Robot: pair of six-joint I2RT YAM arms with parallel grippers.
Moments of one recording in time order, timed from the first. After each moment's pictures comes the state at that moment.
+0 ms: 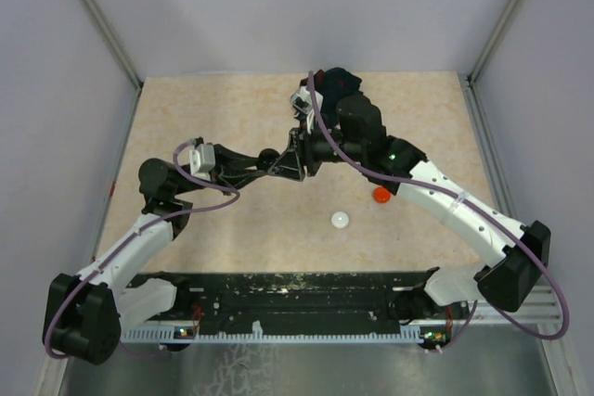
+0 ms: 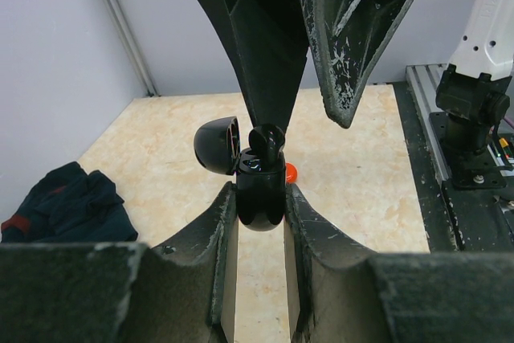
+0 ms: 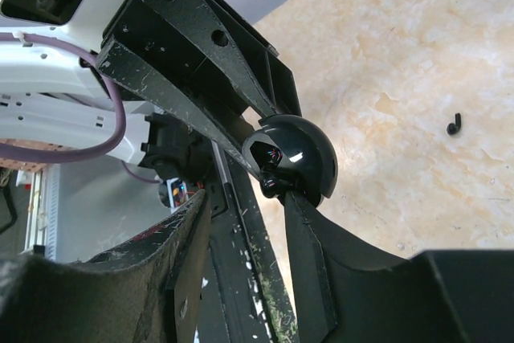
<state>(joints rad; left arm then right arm) -0.31 1.05 0.55 0.93 1.06 -0.16 0.78 1.32 1.32 -0.28 -0.58 0.32</state>
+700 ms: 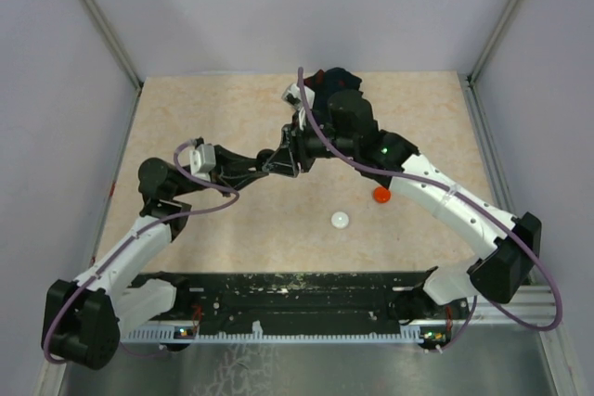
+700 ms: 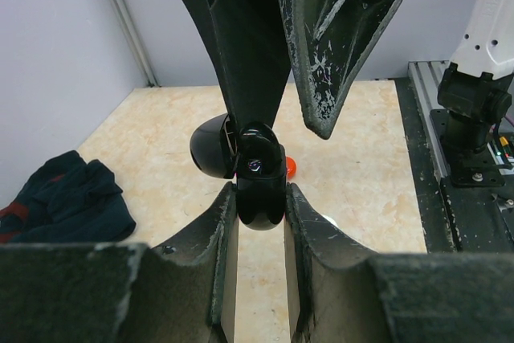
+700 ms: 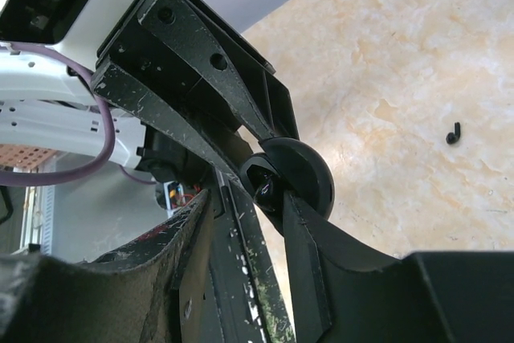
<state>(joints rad) -0.31 1.02 0.55 0.86 1.05 -0.14 0.80 1.38 1.38 -0.30 -0.59 0.31</state>
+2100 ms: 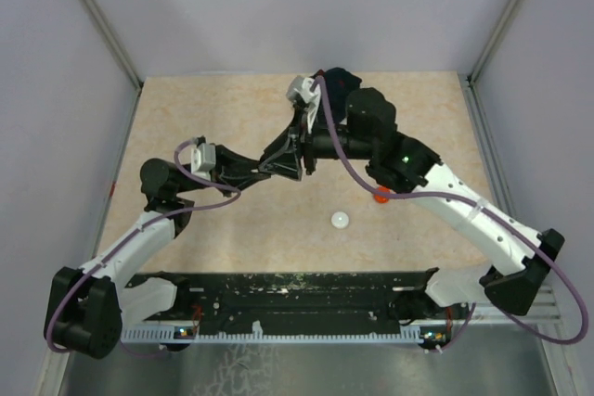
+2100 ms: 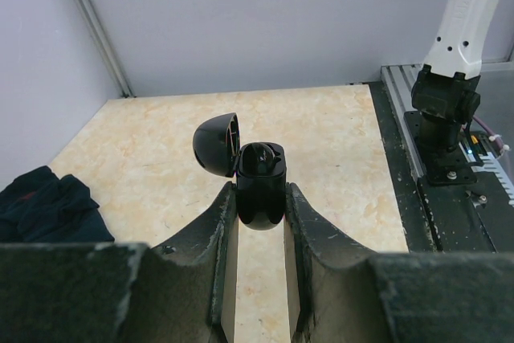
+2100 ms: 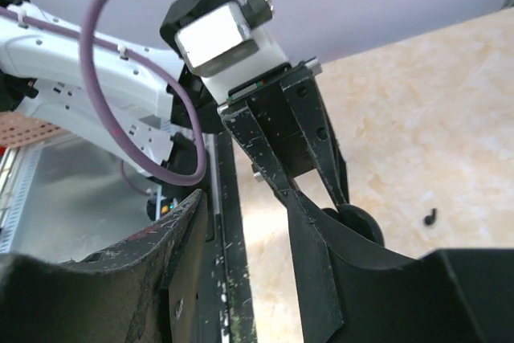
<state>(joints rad) -0.31 1.08 0.55 0.99 1.12 -0.24 0.86 1.32 1.45 -0.27 -0.61 0.15</state>
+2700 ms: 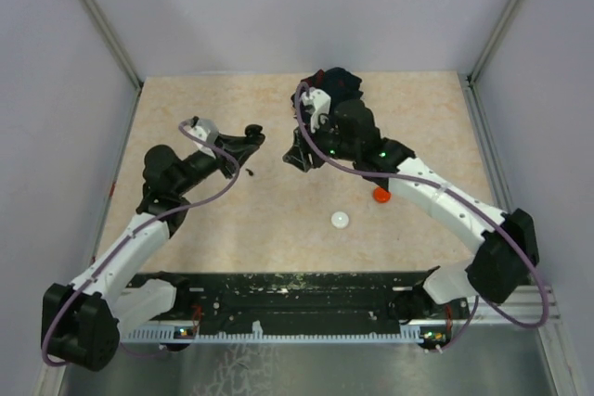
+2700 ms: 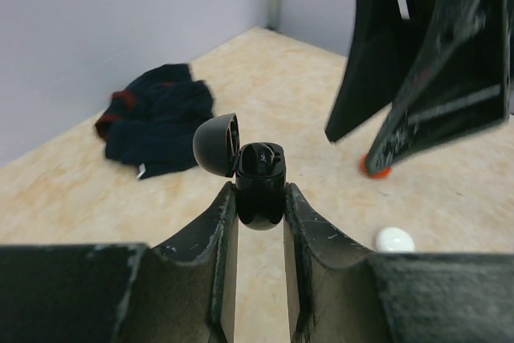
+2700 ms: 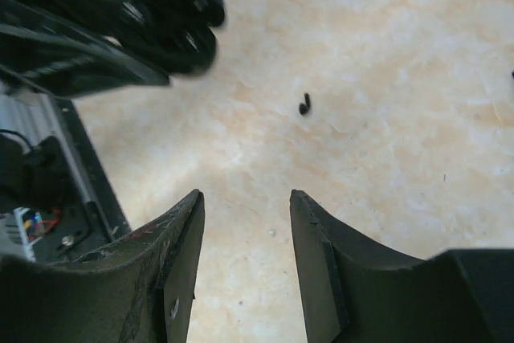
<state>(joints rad) -0.31 1.01 0.60 0.59 0.69 -0.10 0.70 1.34 1.23 -0.23 -0.38 0.13</state>
